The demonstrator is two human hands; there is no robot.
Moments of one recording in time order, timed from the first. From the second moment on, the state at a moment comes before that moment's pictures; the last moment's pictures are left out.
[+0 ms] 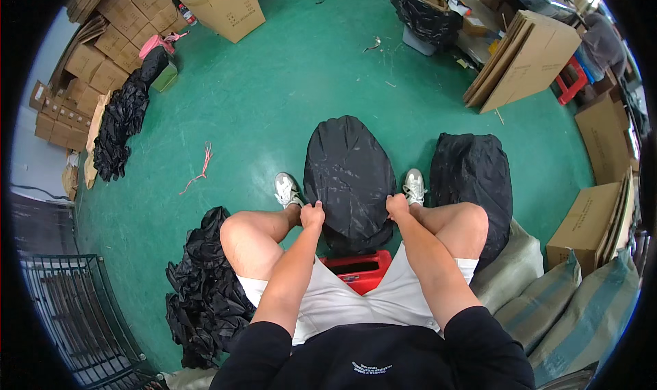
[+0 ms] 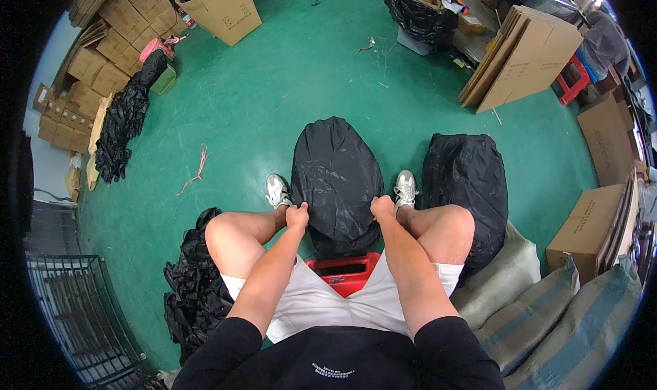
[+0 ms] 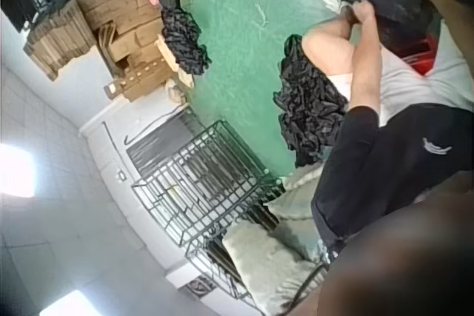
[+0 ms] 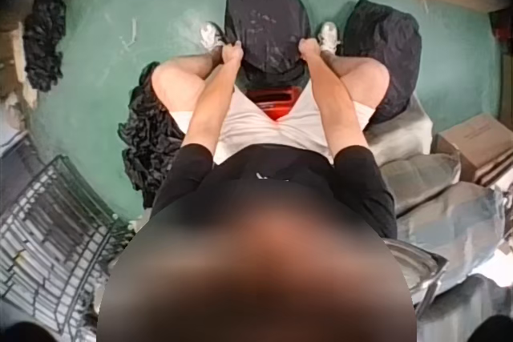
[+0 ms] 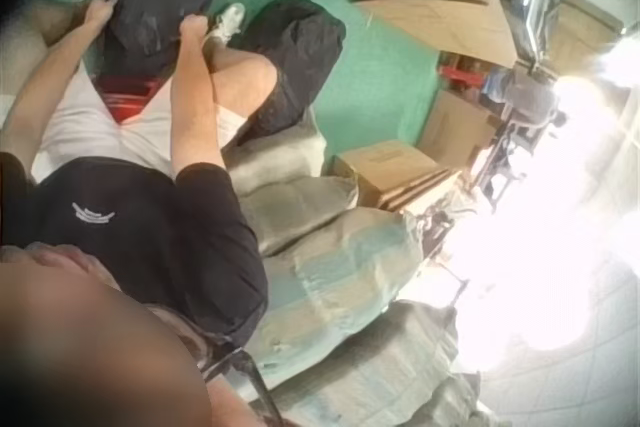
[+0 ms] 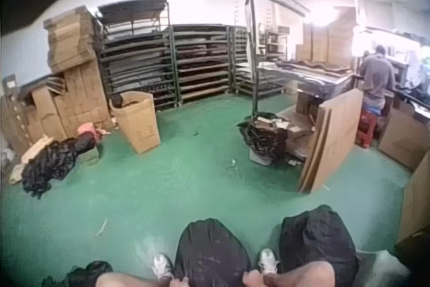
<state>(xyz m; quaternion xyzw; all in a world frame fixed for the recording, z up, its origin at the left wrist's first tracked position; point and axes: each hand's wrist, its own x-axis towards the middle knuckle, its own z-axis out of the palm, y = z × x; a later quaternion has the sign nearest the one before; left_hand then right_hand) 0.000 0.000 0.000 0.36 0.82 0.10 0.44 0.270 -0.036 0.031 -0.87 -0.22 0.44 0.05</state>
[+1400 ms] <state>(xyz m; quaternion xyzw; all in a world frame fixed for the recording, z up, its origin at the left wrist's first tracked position) -0.281 -0.132 0.121 0.19 0.65 0.70 0.23 0.435 -0.030 0.194 -0.71 -0.48 0.49 0.10</state>
